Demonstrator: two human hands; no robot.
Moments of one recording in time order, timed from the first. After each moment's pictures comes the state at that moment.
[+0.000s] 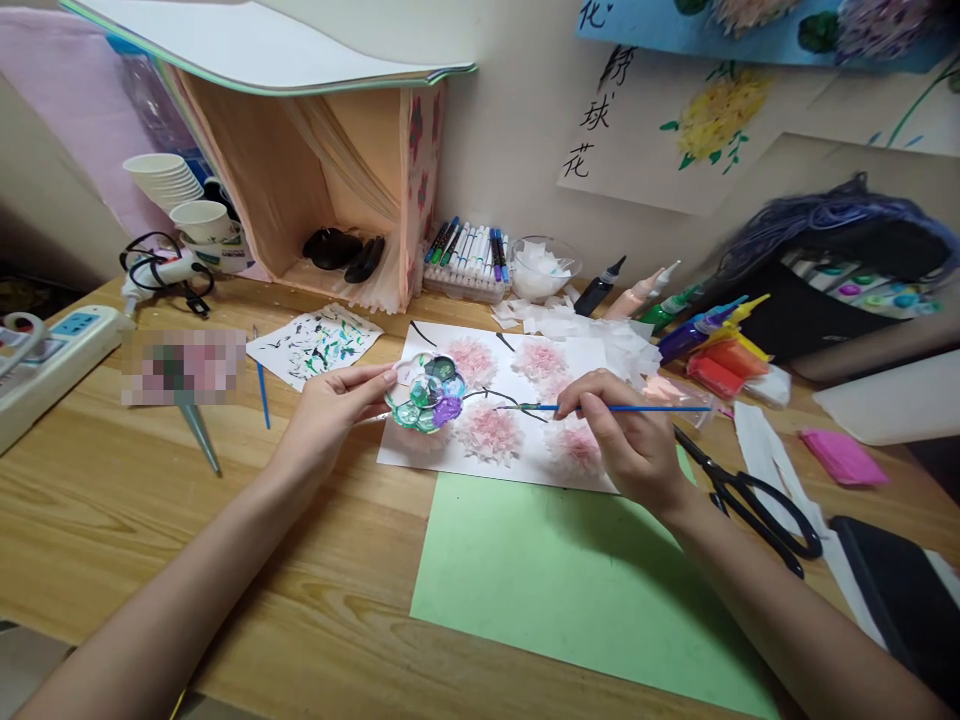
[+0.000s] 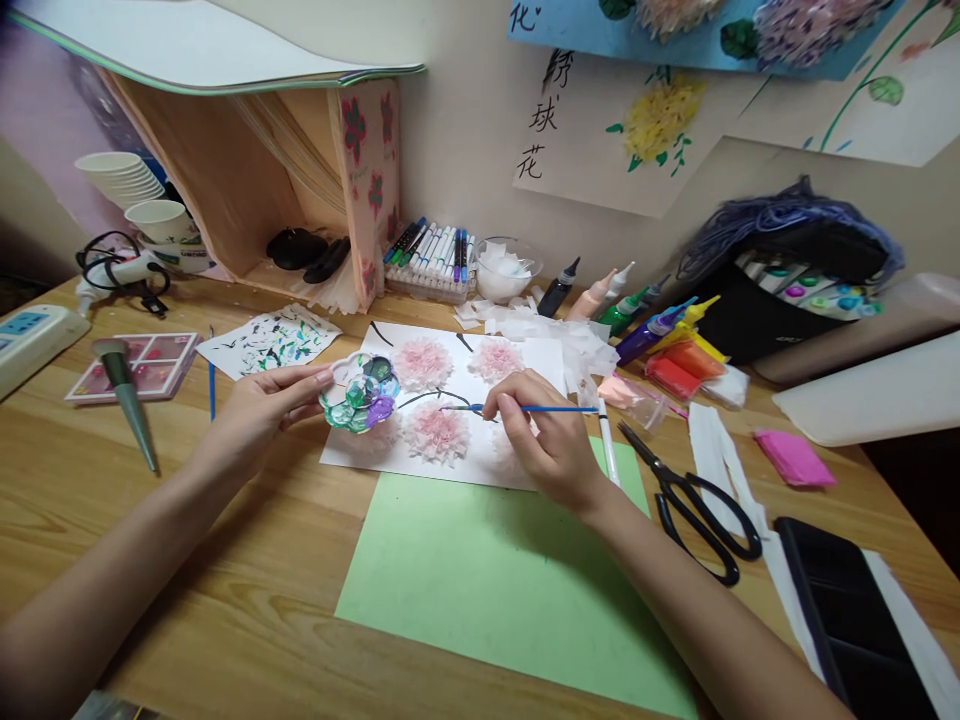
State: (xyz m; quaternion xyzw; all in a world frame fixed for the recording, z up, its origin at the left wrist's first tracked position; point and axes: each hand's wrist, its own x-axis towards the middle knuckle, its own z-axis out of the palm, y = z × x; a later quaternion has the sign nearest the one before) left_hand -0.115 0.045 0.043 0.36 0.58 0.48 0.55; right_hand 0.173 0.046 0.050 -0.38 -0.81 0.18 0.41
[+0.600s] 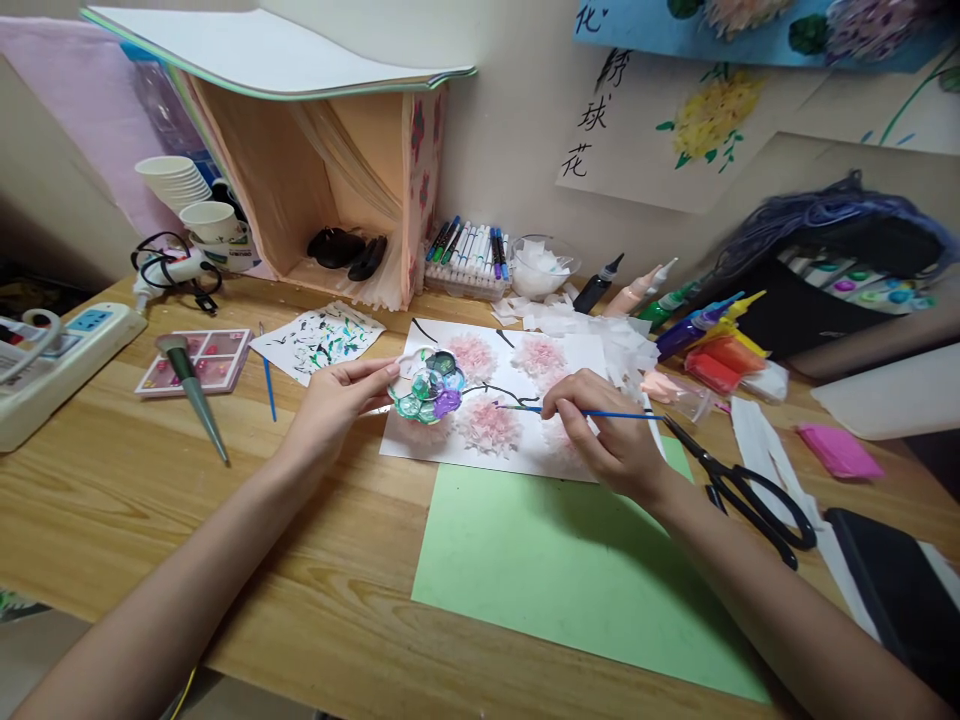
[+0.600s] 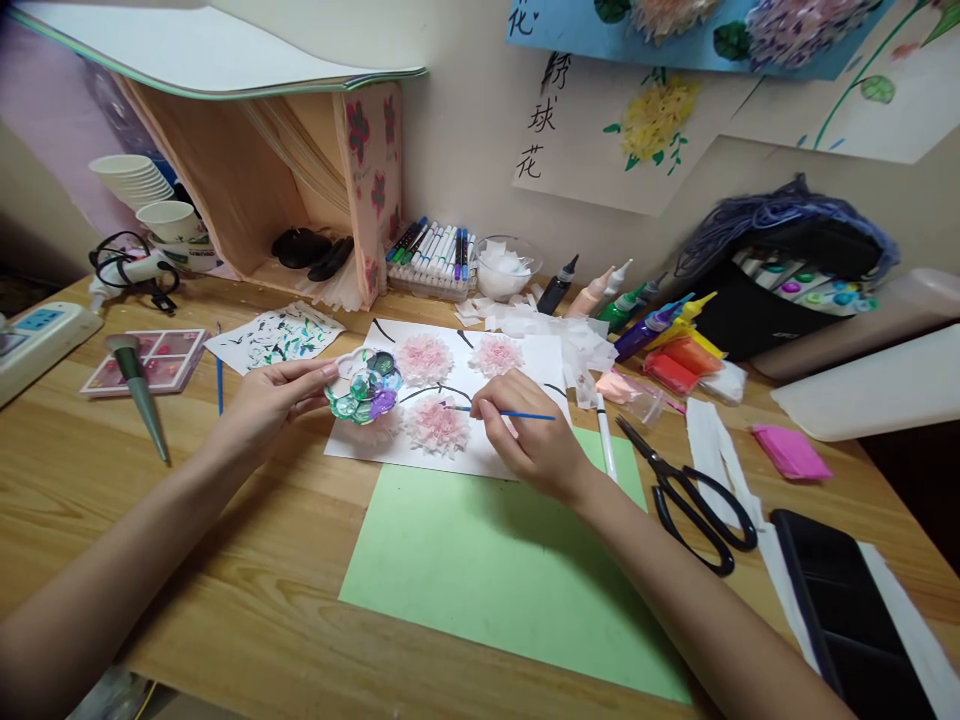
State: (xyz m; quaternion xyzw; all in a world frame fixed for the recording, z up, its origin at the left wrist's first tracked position) left_hand -0.114 0.048 0.040 0.37 0.57 0.49 0.54; right_hand 0.169 0.045 0.052 -0.33 -0.86 0.11 0.37
